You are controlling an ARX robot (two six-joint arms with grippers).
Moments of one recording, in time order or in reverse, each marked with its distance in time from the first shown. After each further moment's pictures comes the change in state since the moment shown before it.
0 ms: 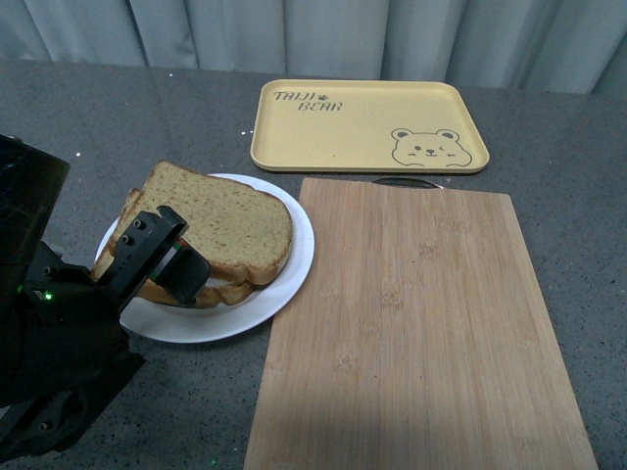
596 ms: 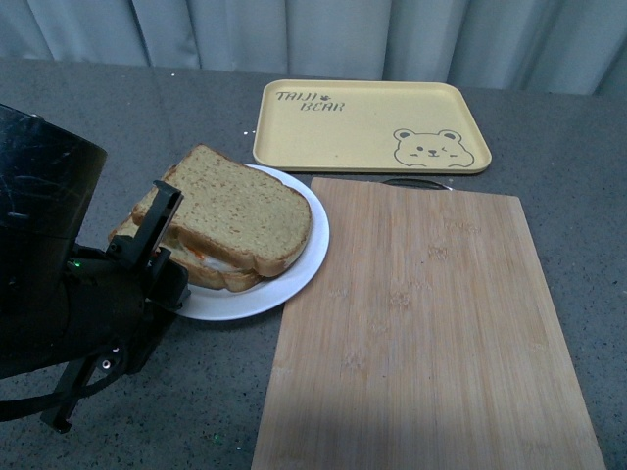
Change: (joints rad) left arm 0.011 0.119 0.074 0.040 0.006 -0.195; right arm 0.000 0.000 0.000 0.000 0.000 0.000
